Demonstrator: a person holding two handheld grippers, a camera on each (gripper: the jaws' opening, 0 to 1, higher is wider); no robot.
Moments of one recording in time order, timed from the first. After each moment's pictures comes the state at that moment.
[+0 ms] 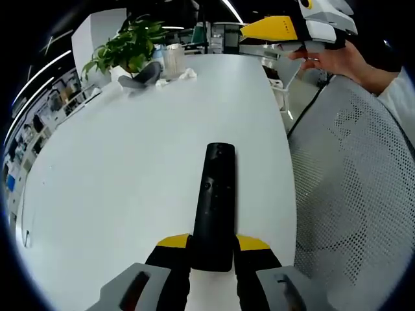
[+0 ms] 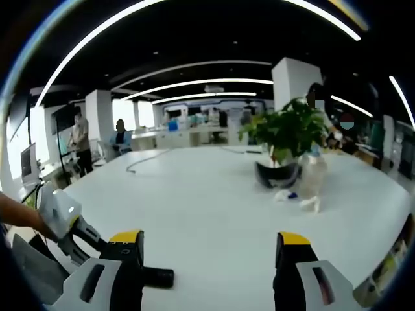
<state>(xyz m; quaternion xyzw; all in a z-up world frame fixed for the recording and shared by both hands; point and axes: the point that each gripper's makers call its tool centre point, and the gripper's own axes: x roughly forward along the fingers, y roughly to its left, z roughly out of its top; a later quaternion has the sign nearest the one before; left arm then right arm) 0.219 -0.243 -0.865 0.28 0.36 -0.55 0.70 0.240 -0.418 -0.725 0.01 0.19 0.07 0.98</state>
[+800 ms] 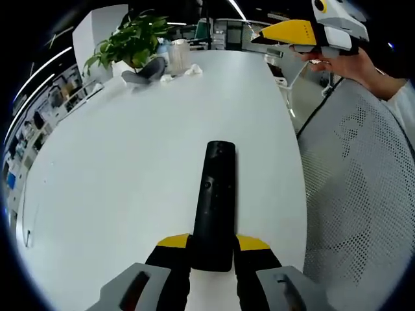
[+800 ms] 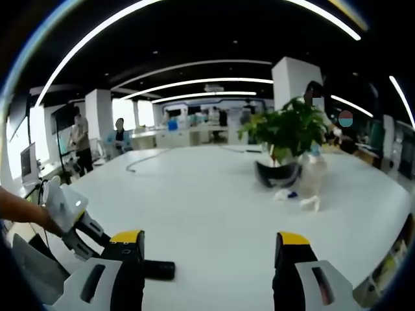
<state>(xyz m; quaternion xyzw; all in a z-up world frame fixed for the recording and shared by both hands) 0.236 -0.241 -0.865 0.29 0.37 -0.54 0.70 0.240 -0.419 -0.726 0.01 0.19 0.07 0.98</state>
